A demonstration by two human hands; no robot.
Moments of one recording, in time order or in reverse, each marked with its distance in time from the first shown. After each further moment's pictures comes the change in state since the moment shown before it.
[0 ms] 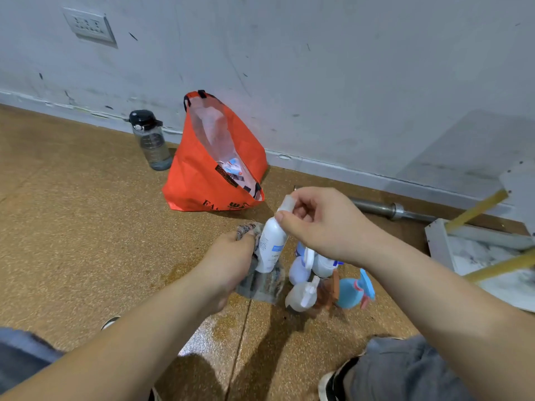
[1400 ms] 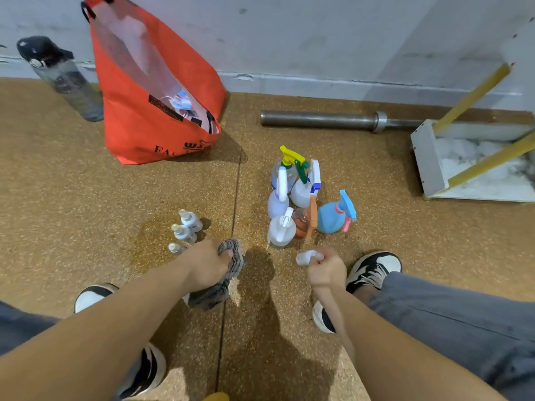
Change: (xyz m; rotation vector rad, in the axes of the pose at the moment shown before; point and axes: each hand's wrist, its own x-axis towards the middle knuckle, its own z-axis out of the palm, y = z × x) left_hand 0.084 -0.134 0.015 1.206 -0.294 -0.081; right_hand -0.122 0.261 0.170 0.159 0.409 0.942
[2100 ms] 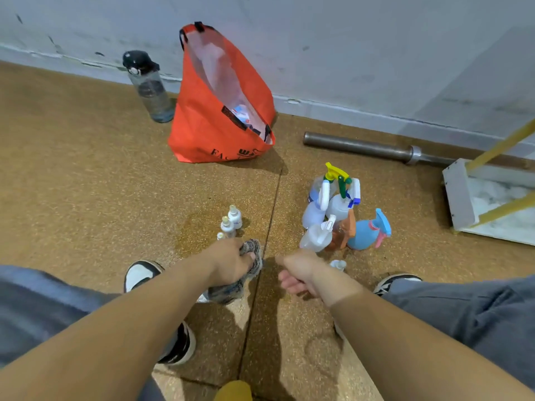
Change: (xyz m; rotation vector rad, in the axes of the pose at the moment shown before) left_hand -0.064 -0.051 -0.011 -0.134 0.023 0.021; right_hand -0.070 -0.100 0.049 -0.094 -0.676 0.130
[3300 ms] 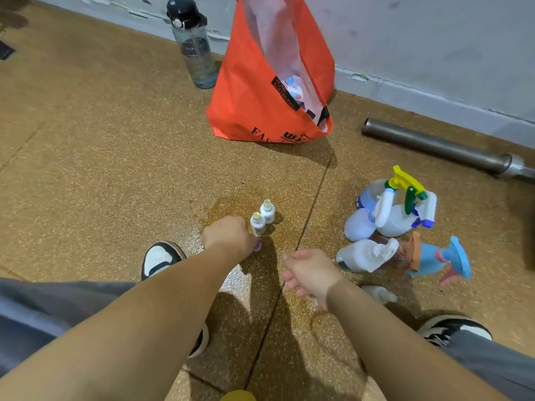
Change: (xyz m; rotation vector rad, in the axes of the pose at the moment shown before) left_hand 0.120 -0.062 -0.002 0.270 0.342 -0.352; right_hand 0.035 -0.043 0.031 -0.050 -0.121 -0.085
